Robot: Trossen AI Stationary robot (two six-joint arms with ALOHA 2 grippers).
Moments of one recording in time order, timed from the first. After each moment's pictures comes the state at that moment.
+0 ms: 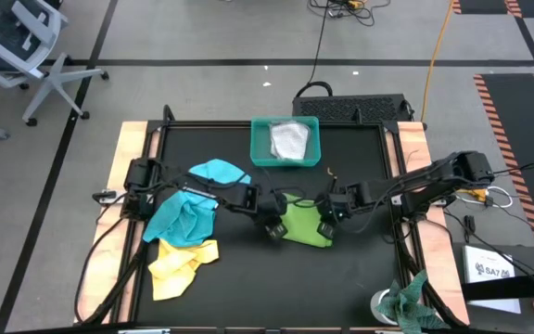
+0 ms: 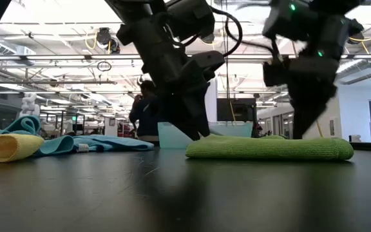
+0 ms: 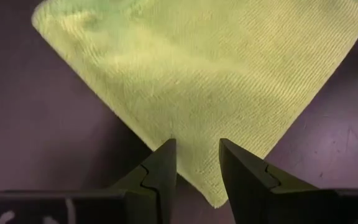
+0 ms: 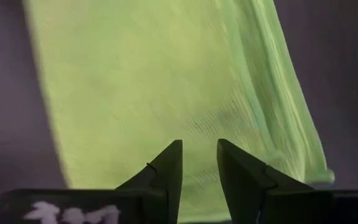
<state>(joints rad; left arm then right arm) -0.07 1.99 1.34 -0.39 0.00 -0.64 0.10 1.40 0.69 -0.49 0.02 0.64</state>
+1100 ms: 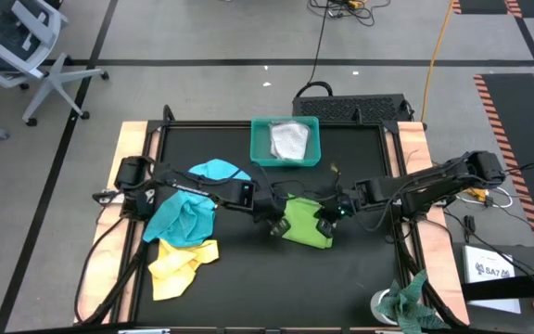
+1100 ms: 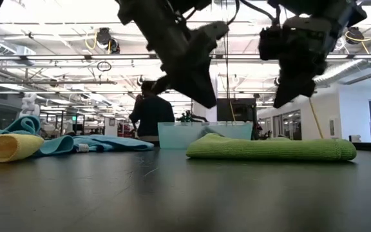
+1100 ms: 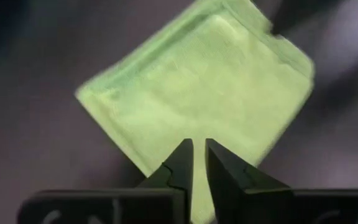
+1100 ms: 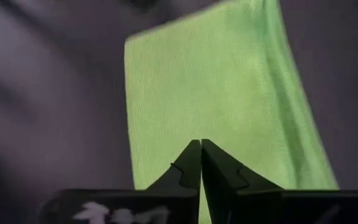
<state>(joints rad) -0.07 1.92 1.39 -0.38 -0.11 -0.60 0.12 1.28 0.70 -0.39 0.03 0.64</state>
